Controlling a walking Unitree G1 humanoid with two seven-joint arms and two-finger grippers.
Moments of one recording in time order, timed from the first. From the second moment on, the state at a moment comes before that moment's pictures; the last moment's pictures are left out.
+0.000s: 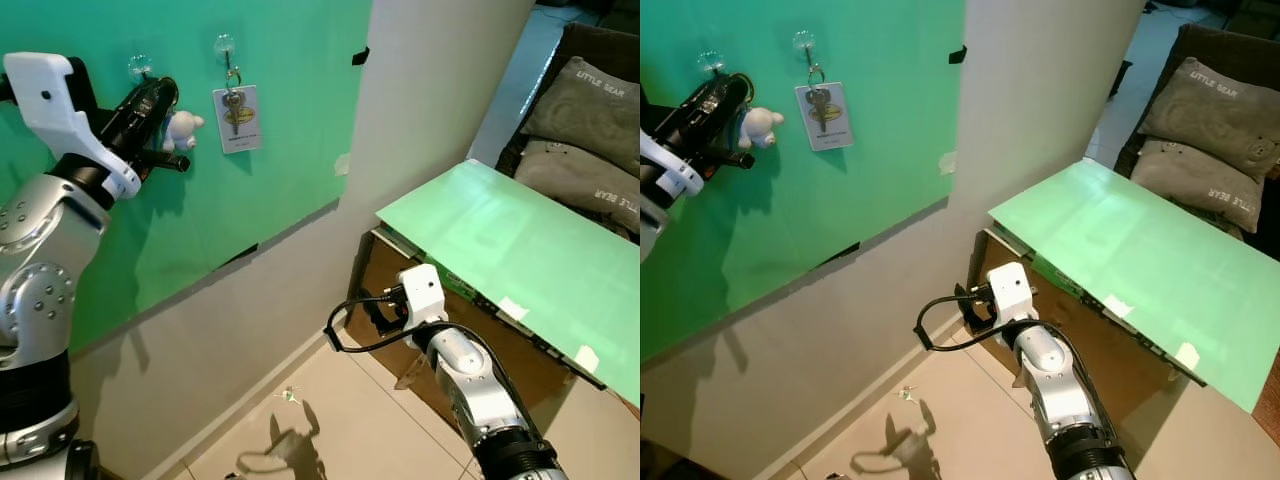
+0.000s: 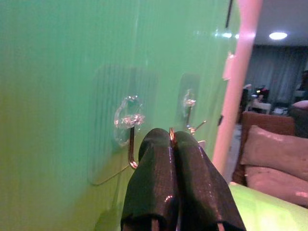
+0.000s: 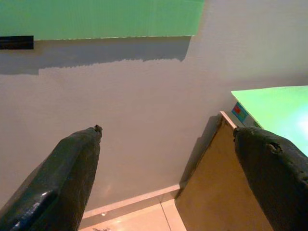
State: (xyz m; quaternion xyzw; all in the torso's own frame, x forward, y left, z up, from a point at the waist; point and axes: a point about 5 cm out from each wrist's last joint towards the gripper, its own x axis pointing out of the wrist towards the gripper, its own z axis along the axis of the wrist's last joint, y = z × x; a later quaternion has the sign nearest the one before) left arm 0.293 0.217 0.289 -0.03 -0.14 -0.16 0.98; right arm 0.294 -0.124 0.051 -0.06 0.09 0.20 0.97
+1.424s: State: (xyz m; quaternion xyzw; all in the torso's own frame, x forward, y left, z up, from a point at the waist) left arm 0.300 0.198 0.280 0.17 -0.22 -0.09 0.96; right arm 0.293 -0.122 0.047 -0.06 0.10 0.21 0.97
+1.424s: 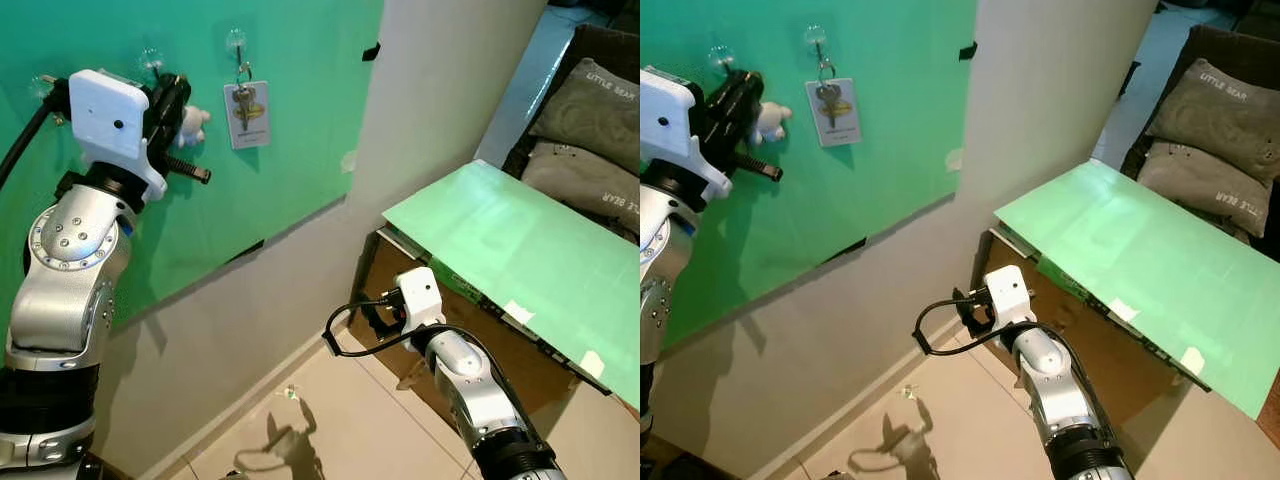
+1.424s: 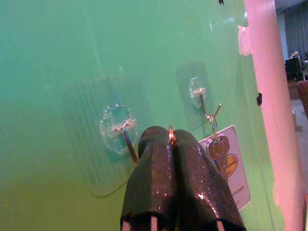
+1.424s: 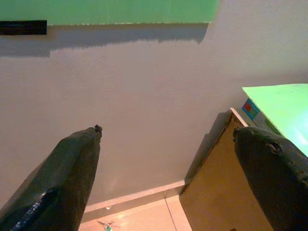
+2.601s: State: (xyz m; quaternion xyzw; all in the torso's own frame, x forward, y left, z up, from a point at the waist) left arm 0.273 0.180 0.264 0.09 -0.19 -0.22 0.95; right arm 0.285 -0.127 0.039 -0.06 0.11 0.21 0.97
